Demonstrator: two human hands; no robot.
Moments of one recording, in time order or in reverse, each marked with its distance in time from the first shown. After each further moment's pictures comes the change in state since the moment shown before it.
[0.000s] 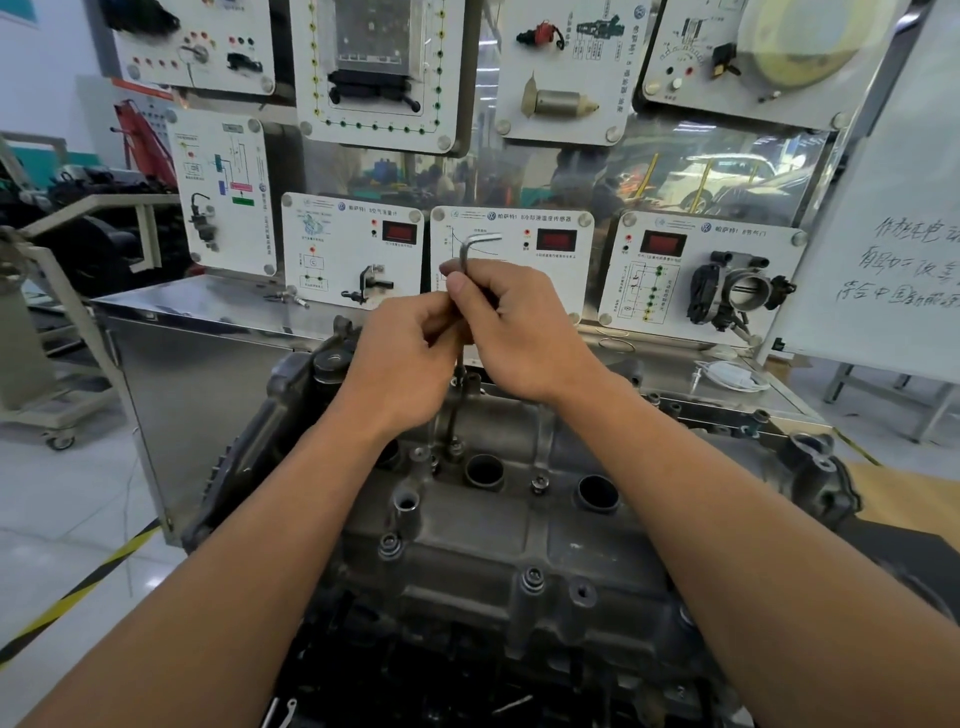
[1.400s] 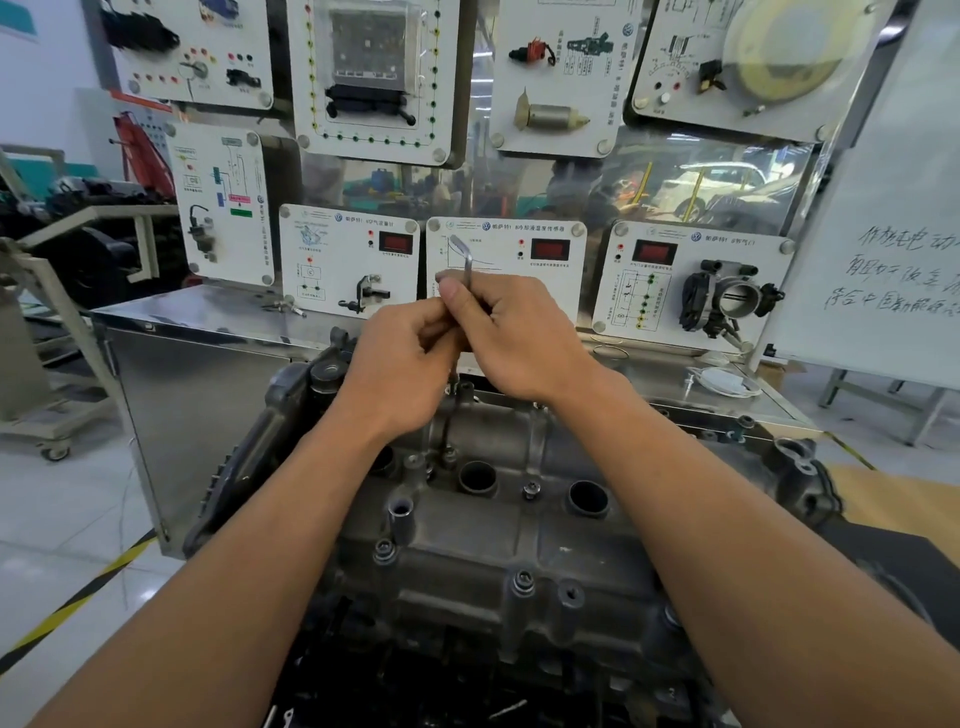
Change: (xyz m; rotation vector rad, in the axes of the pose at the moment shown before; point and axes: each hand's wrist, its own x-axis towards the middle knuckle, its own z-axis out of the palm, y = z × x) left_hand 0.002 0.003 0.000 0.002 0.004 0.064; right_hand 0.003 -0.004 -0.008 -0.189 -0.095 0.098
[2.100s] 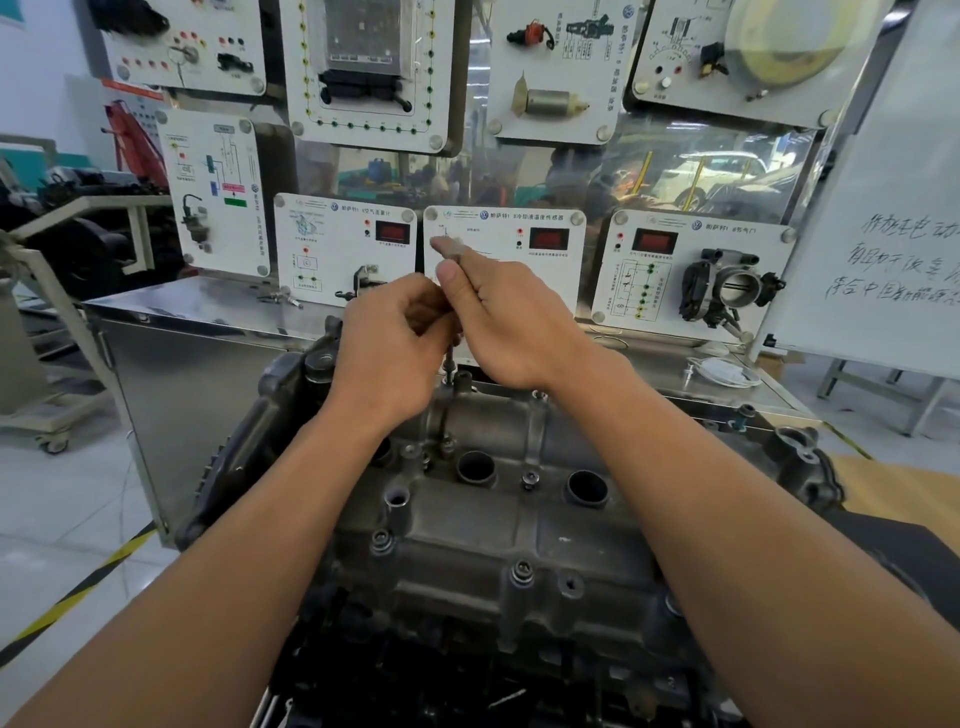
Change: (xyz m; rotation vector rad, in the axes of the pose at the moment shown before) left_hand 0.001 -0.001 0.002 0.039 0.145 -0.051; right_hand 0.001 -0.009 -0.005 -0.124 -0.058 -0.059
